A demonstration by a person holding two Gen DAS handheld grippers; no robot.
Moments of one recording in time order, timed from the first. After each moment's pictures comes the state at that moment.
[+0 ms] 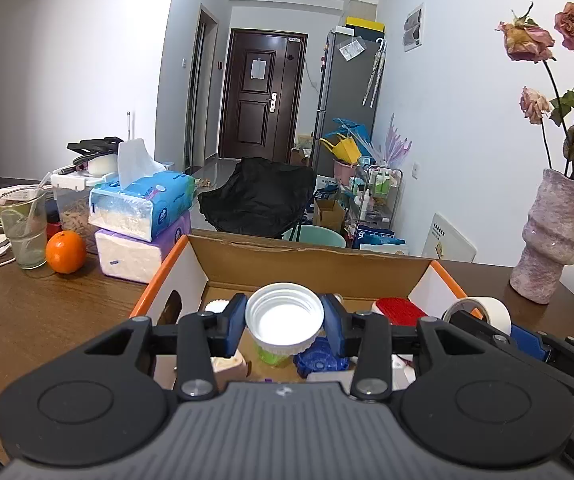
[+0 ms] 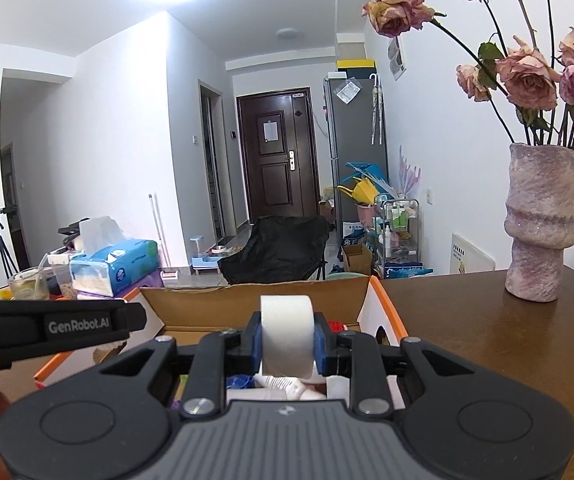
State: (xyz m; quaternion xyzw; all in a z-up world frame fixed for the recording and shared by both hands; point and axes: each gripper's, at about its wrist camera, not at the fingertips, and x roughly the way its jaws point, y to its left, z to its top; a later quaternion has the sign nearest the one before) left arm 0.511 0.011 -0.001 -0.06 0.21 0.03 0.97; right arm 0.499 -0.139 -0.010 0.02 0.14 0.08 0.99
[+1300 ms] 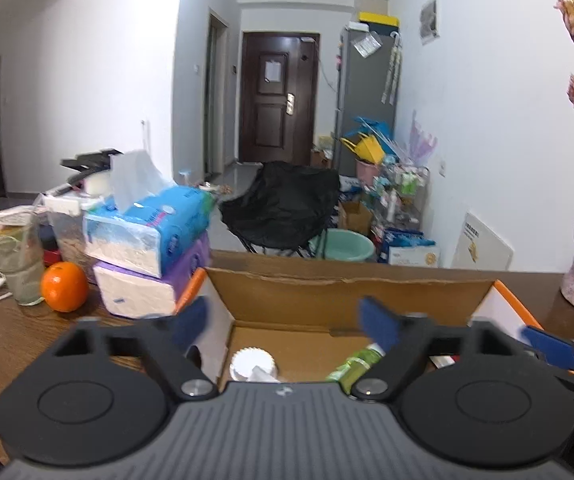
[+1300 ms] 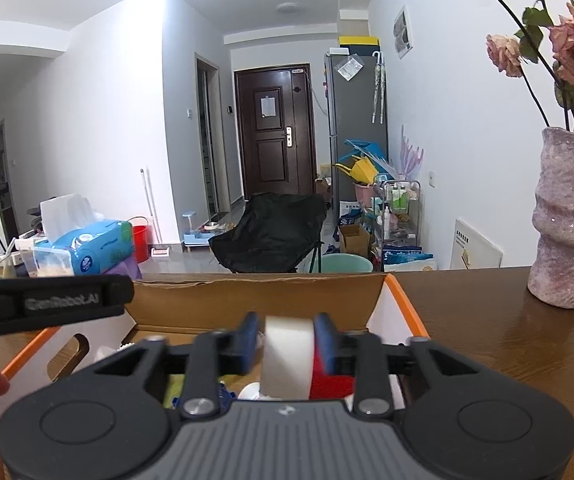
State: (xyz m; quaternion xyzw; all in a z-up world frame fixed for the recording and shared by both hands) left arm 0.581 0.033 -0.010 -0.04 0.21 0.07 0.98; right arm 0.571 -0.126 -0.019 0.01 0.18 0.07 0.98
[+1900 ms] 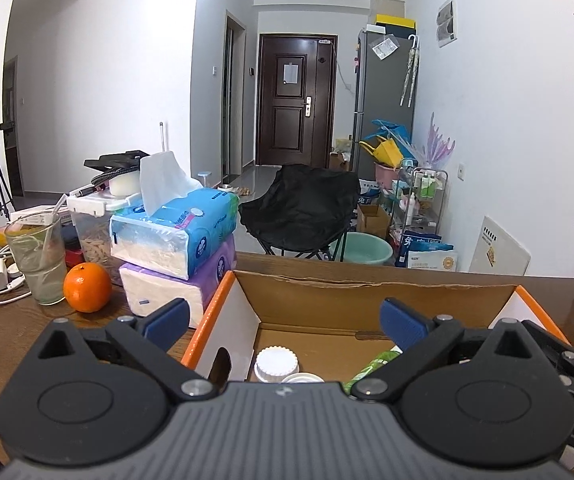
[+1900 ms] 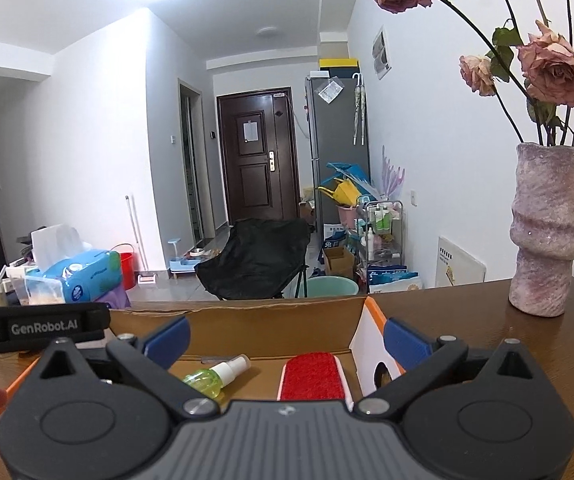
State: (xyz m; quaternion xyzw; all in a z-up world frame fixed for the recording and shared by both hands) left arm 0.580 0.045 -0.008 -0.04 0.21 0.09 0.97; right arm 0.558 -0.131 -0.012 0.02 0.14 0.05 0.99
